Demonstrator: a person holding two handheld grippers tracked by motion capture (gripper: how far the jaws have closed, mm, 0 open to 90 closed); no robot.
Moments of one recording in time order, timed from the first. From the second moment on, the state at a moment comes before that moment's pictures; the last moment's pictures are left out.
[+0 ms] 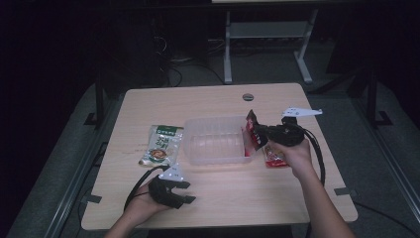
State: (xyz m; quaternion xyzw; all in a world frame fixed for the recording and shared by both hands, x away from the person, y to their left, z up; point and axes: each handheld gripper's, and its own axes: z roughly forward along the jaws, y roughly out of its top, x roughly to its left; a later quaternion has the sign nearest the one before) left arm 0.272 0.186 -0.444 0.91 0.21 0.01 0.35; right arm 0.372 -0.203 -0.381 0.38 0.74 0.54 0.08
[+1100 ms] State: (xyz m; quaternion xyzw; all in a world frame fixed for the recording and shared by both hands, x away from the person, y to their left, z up) left arm 0.273 0.187 -0.444 0.91 0.21 0.01 0.36; right arm 0.363 -0.202 -0.372 0.39 0.77 0.50 0.12
